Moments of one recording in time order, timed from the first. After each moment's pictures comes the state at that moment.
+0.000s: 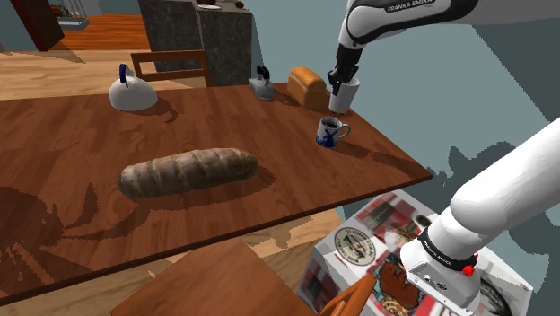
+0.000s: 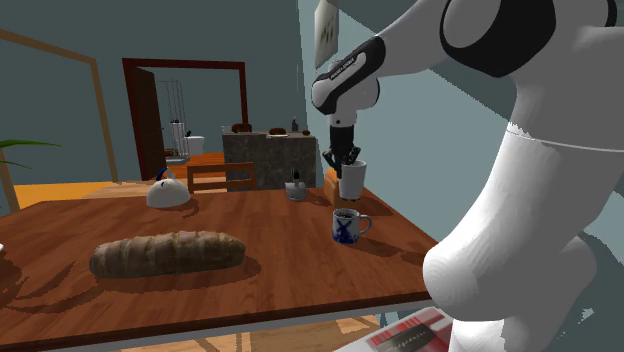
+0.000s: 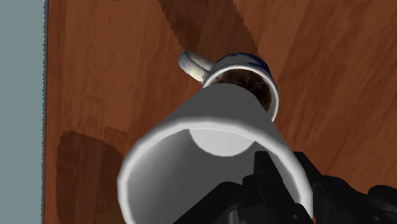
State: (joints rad) arm -0.16 -0.16 0.07 -2.07 -0.09 2.02 -0.02
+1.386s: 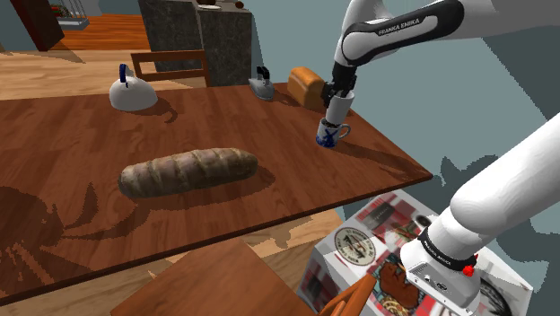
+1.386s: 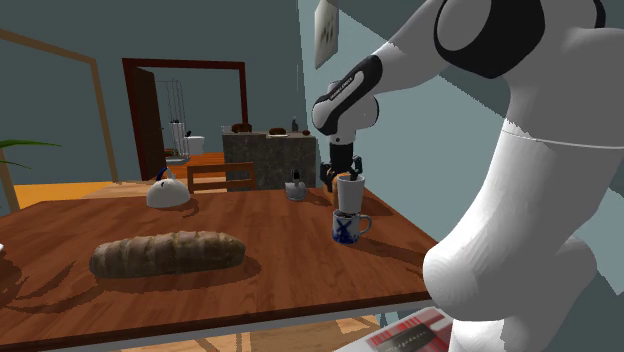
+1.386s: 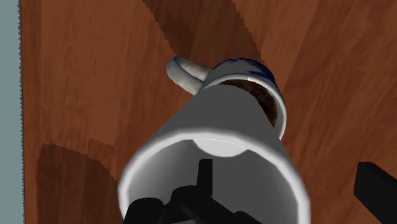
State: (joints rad) arm -0.16 -0.13 0.07 -2.17 -0.10 2.16 -0.01
